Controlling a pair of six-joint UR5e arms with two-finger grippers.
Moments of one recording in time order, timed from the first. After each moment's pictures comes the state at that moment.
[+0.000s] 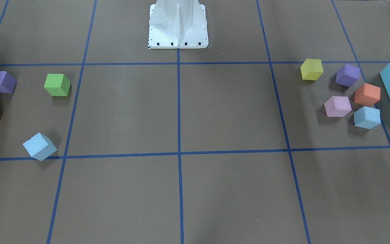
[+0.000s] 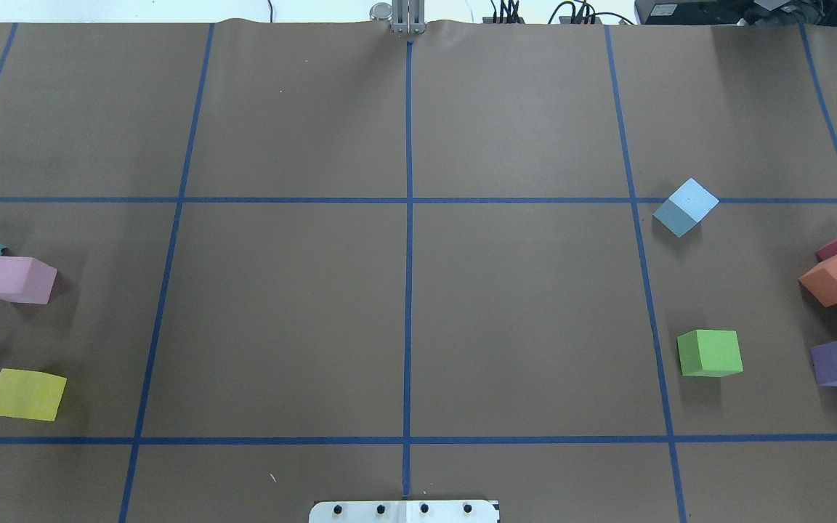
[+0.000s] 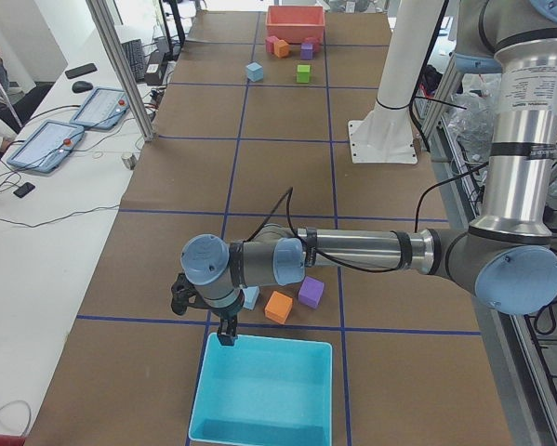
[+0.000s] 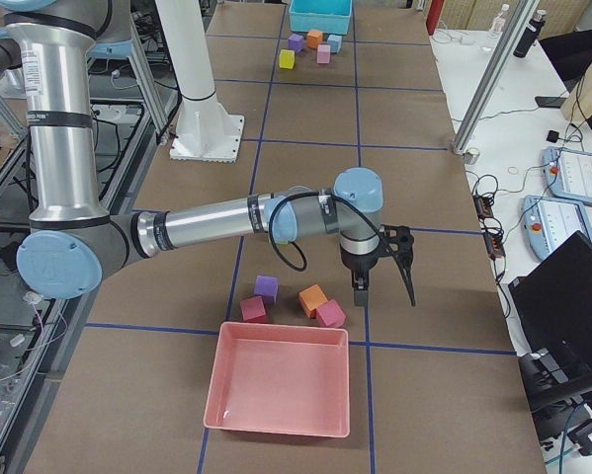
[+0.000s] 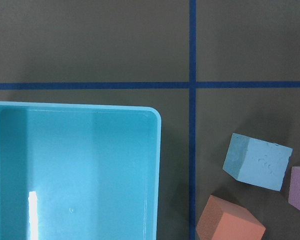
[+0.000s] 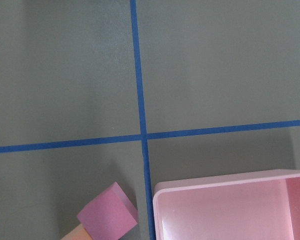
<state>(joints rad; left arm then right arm) -1.63 -1.62 -1.57 -1.44 -2.40 0.13 1.50 -1.51 1.79 -1.57 2.26 0.19</state>
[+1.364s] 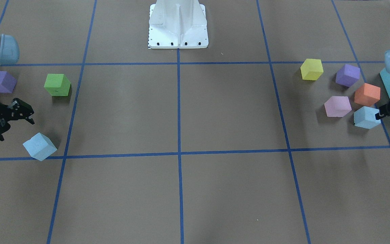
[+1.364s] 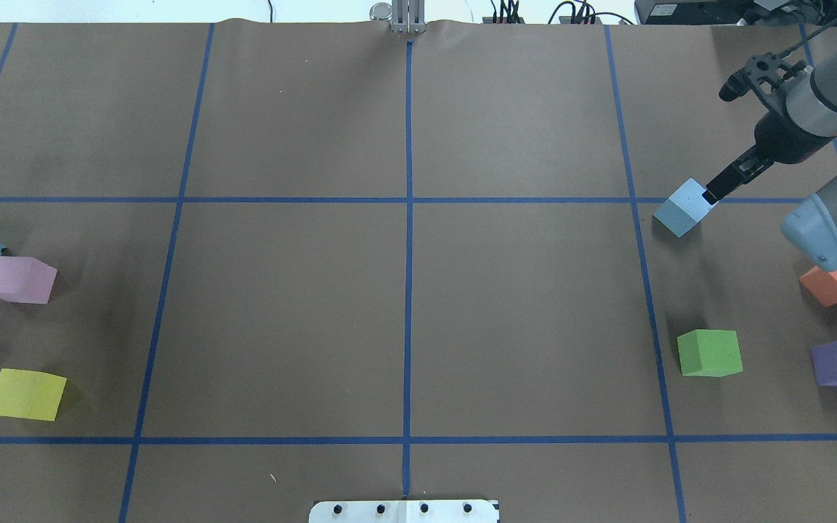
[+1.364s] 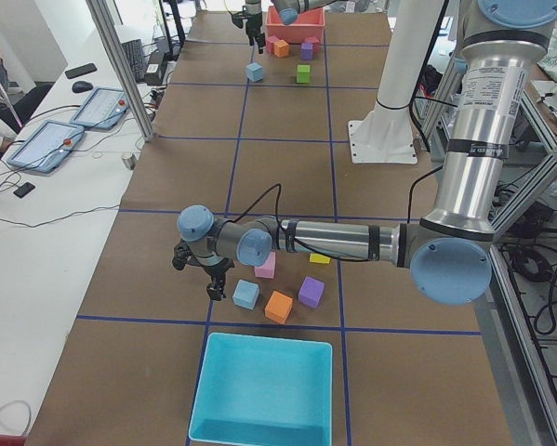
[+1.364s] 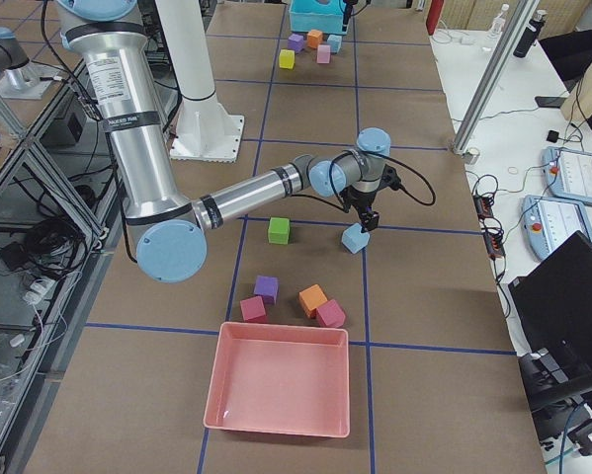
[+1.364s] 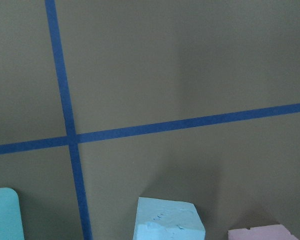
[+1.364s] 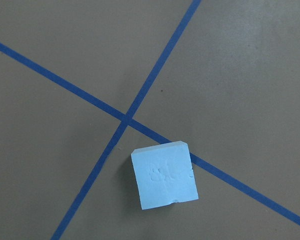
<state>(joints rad) -1.30 -1.72 -1.42 -1.75 -2.39 -0.17 1.07 -1.31 1.68 -1.49 2.25 0.08</state>
